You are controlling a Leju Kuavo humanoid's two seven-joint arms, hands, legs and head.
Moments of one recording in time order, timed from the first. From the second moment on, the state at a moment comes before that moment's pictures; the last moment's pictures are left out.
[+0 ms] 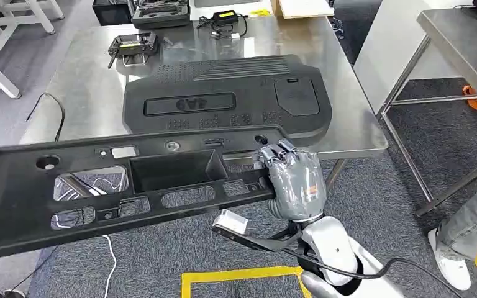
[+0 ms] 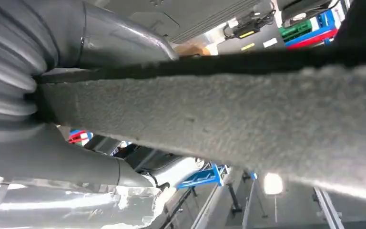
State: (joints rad) left arm -0.21 -0.18 1.46 -0.05 -1.57 0.23 -0.65; right arm -0.17 -0.26 0.50 -2.11 1.17 -0.27 0.31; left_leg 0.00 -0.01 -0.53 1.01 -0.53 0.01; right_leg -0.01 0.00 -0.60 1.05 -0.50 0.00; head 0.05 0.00
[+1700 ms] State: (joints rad) left arm -0.20 -0.17 1.46 -0.05 -1.57 0.22 -0.65; right arm -0.18 -0.26 0.50 -2.11 1.17 -0.26 0.31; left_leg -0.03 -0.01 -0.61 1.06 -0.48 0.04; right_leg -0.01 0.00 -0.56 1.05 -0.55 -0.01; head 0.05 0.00
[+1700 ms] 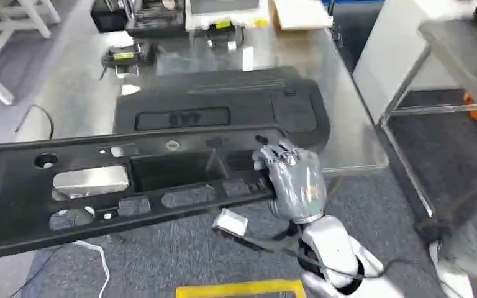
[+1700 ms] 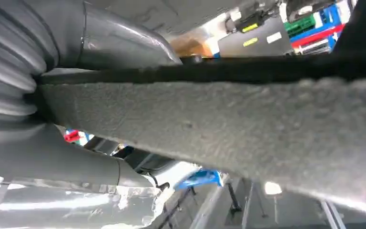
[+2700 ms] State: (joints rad) left arm -0.21 -0.17 1.46 -0.05 -1.57 0.22 -0.65; right arm -0.18 -0.27 0.50 -2.12 1.17 -0.26 0.33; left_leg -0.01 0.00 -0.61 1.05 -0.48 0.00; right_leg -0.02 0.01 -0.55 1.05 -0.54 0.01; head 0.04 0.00
